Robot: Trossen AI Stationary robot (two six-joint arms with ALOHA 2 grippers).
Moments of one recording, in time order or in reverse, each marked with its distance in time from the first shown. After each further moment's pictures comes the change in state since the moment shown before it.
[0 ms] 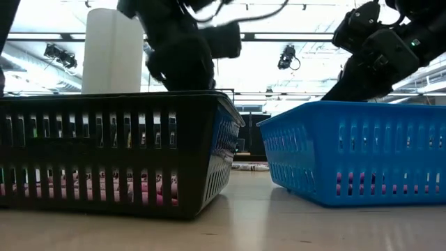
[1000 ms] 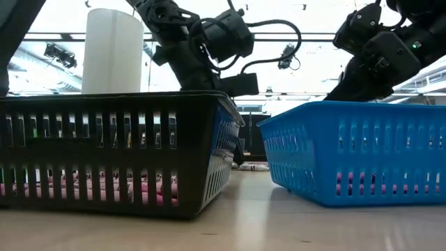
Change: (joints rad) left arm 0.168 0.142 -0.003 0.227 0.055 0.330; right arm 0.000 0.000 -0.012 0.020 0.003 -0.014
